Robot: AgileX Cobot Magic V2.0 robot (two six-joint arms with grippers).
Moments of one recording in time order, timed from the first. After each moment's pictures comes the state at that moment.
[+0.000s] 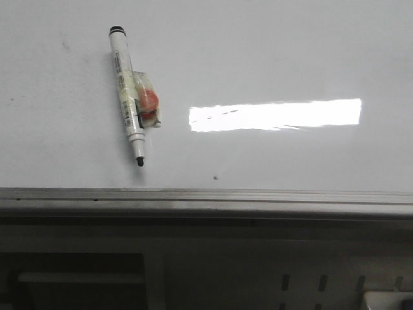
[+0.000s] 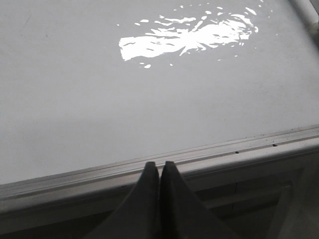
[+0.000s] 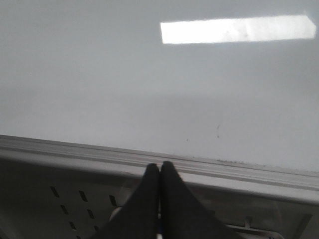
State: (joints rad) left arm -0.22 -0.01 0.00 -0.16 0.31 0.20; right arm 0.23 -0.01 0.01 -0.17 0.33 0.20
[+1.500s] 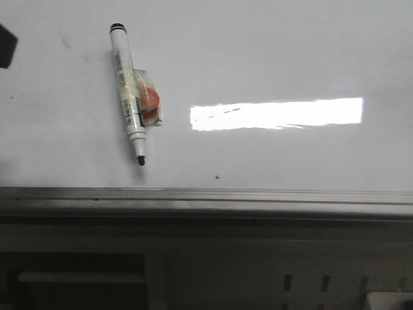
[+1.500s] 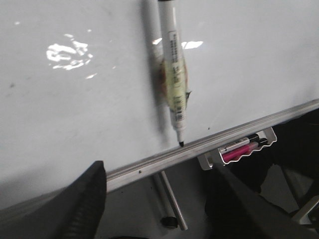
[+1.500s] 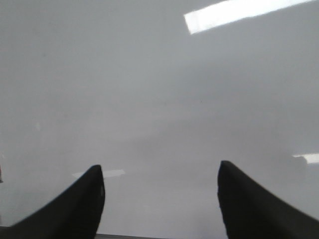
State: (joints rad) left arm -0.34 0.88 -0.64 -0.81 0.68 0.43; right arm 0.23 0.37 -0.42 0.11 0.40 0.22
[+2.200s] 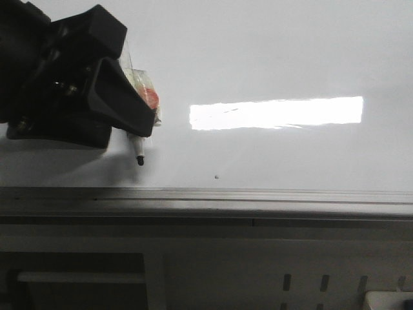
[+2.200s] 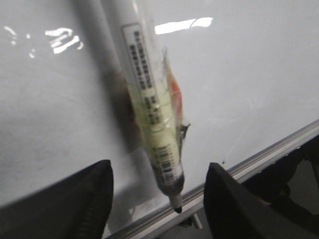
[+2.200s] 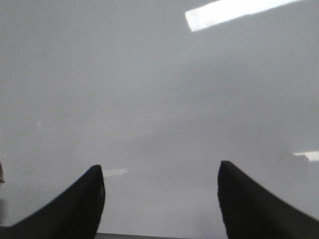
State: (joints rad) left arm -0.66 1.26 -0.67 -0.85 0.26 0.43; right arm 0.23 0.37 -0.42 0.11 0.40 0.22
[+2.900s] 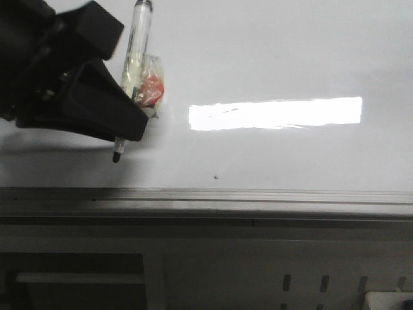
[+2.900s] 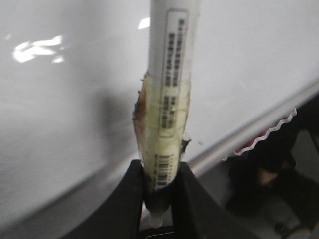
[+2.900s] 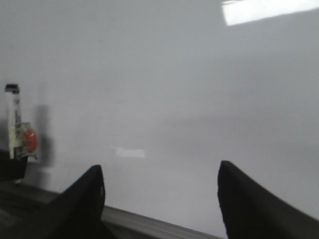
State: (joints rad) left arm -0.68 1.20 -0.68 -0.89 0.35 0.64; right arm 0.32 0.41 -0.52 0.30 0.49 -0.06
